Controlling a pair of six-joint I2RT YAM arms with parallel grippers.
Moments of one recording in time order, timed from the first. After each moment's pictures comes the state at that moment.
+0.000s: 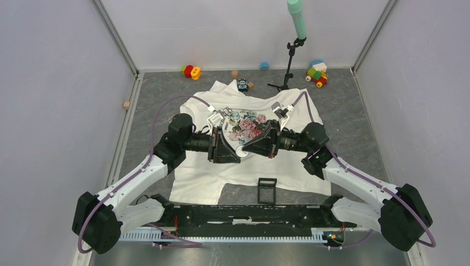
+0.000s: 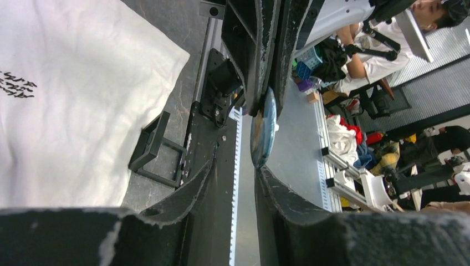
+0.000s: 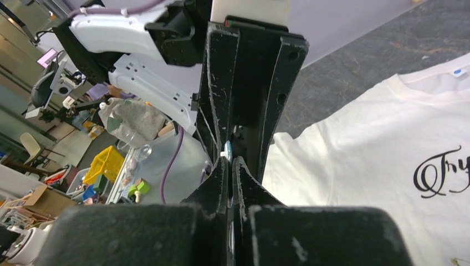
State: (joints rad) left arm -0.56 1.06 0.71 0.07 1.06 -0.50; right arm 0.65 1.09 0.59 0.68 -0.81 0.69
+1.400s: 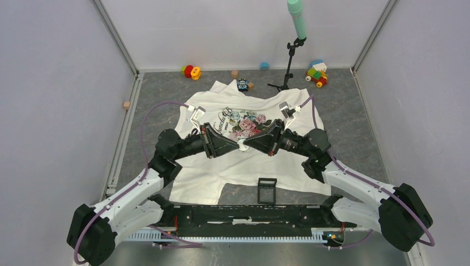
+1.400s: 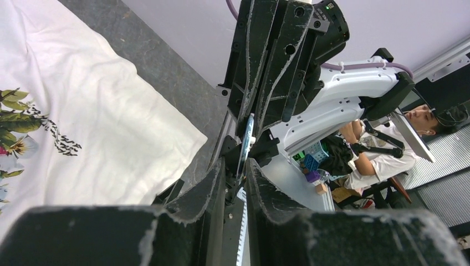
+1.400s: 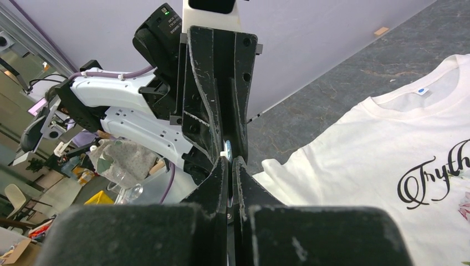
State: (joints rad) left arm -0.56 0.91 0.50 0.56 0.72 -0.85; right arm 0.65 1.09 0.51 0.86 -0.64 0.77
